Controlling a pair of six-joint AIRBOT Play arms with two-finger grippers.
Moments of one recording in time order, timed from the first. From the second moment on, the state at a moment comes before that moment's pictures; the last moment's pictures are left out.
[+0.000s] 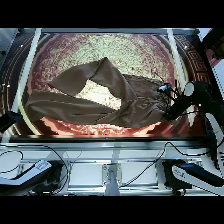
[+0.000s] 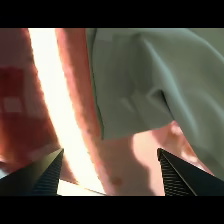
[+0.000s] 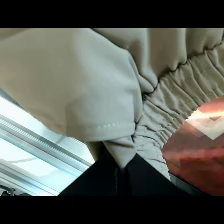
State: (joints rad) left arm 1.02 -1.17 0.79 0.97 -1.10 -0.82; right arm 0.01 -1.22 0.98 -1.56 1.44 0.96
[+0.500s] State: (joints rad) left arm 1.03 -1.33 0.69 0.79 -1.04 -0.78; right arm 0.01 -1.22 0.98 -1.56 1.45 0.96
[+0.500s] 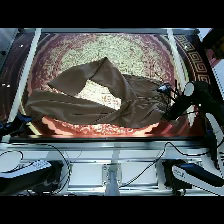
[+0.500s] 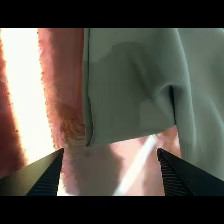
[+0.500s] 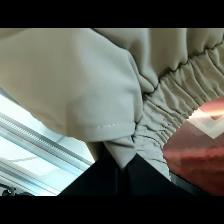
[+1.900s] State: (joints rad) left arm 0.88 -1.29 1.34 0.61 -1.22 -1.15; right arm 0.01 -1.22 1.29 -1.68 1.46 0.92
